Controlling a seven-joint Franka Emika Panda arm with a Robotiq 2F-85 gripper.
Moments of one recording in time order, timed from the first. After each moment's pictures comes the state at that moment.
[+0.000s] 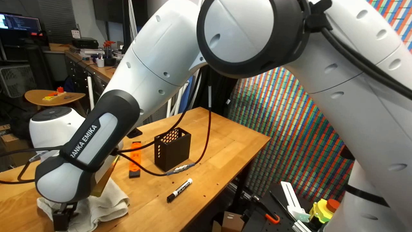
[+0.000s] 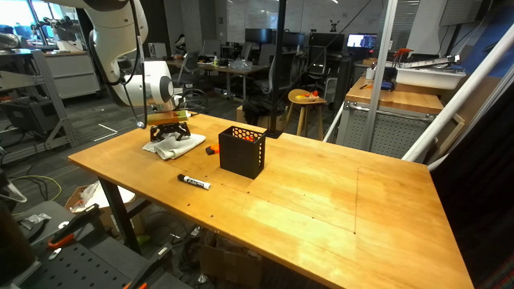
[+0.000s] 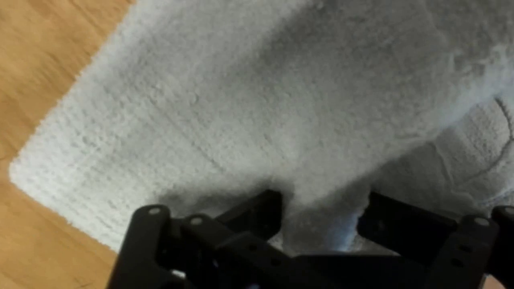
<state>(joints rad) 0.30 0.87 0.19 -1.67 -0.33 2.59 -0.15</state>
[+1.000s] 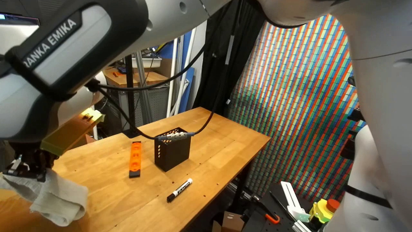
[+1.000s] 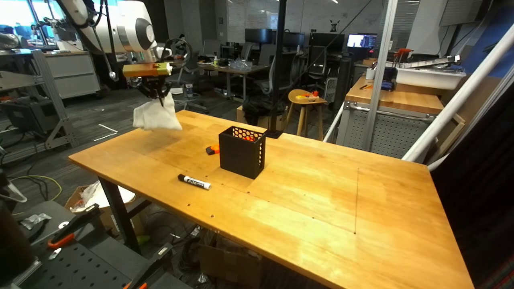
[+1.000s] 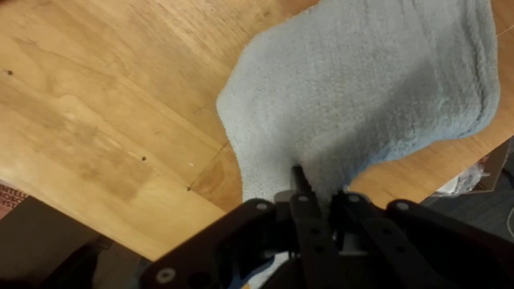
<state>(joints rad) 0.33 0.54 0.22 -1.76 -0.24 2.45 -0.03</state>
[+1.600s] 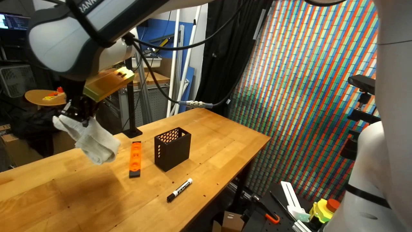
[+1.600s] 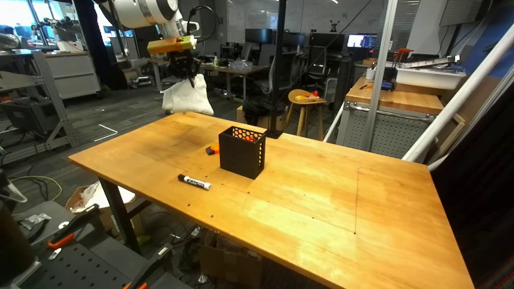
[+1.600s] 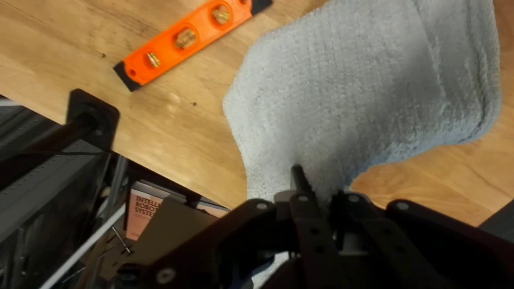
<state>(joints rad) 0.28 0.39 0.09 -1.77 -0.27 2.36 0.01</state>
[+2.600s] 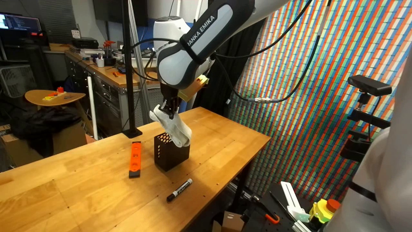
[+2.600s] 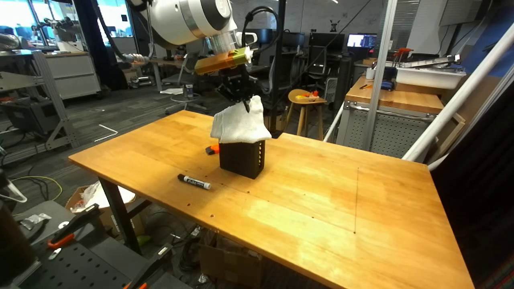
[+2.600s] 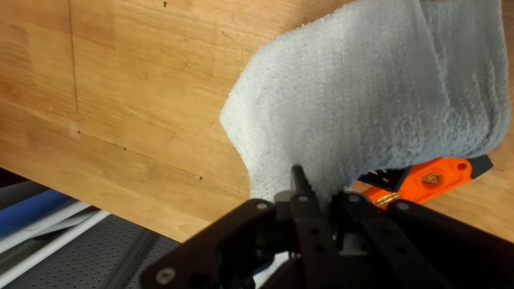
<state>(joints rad) 0.03 0.20 -0.04 -2.13 -0.40 2.49 -0.02</state>
